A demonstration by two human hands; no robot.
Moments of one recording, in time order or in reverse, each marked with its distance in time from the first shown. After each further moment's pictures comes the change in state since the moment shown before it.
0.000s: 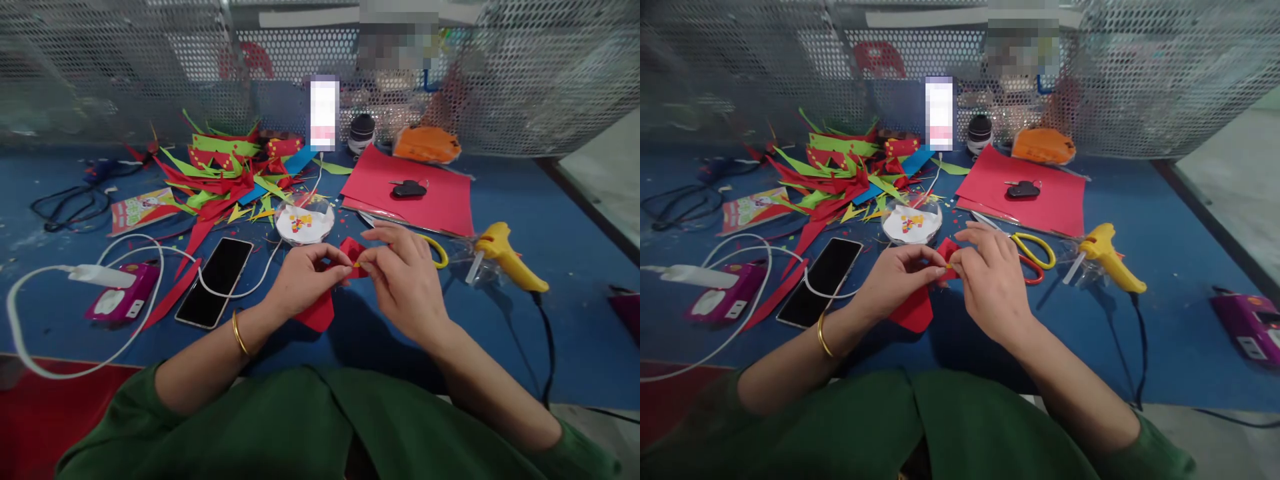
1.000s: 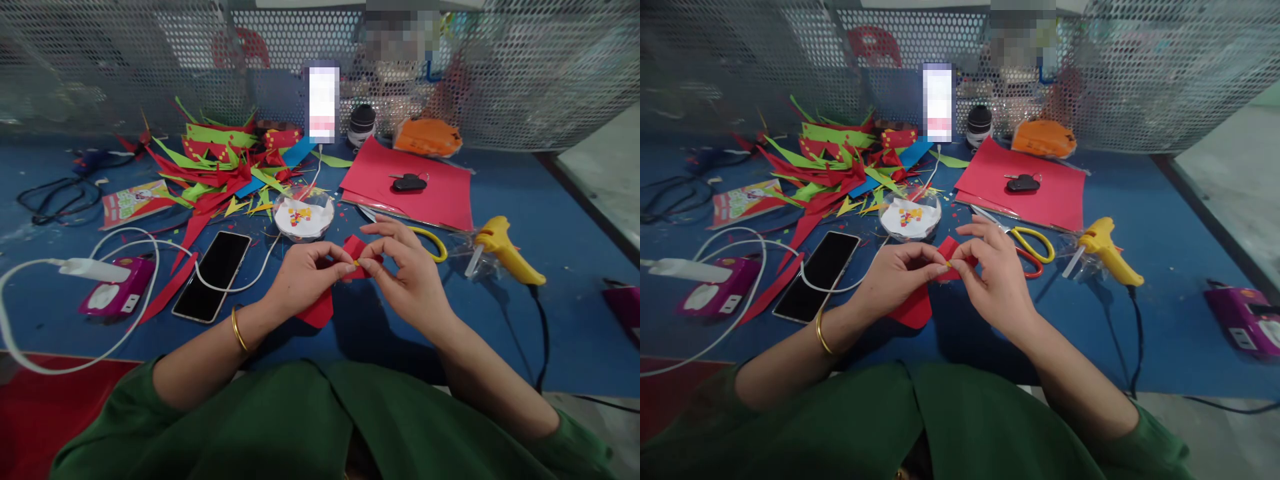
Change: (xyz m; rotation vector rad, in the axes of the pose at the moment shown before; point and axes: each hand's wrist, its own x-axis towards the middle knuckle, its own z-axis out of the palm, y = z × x) left_hand -0.003 -0.006 -0.001 0.082 -0.008 0.084; right_hand -0.003 0.005 0.001 0.330 -0.046 0.202
